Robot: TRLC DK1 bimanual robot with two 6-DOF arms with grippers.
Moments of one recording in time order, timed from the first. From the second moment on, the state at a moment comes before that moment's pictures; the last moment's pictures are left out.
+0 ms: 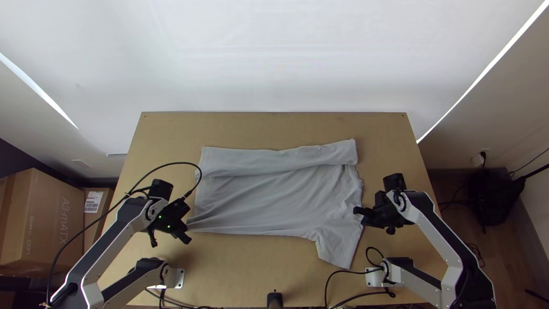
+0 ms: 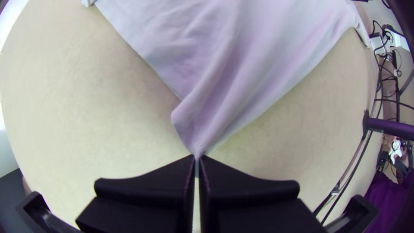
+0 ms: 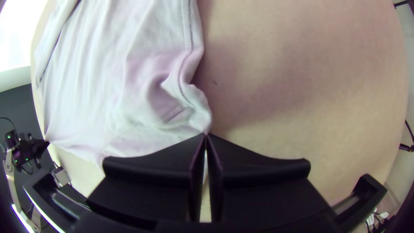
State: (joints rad) left arm -0.08 1.09 0.62 -0.98 0.09 0.56; right arm 0.03 1.18 0.62 -0.92 -0.24 0.24
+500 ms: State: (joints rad) left arm -0.06 1.08 0.64 -0.96 0.10 0.58; right arm -0.06 1.20 0.77 -1.01 -0.22 0.16
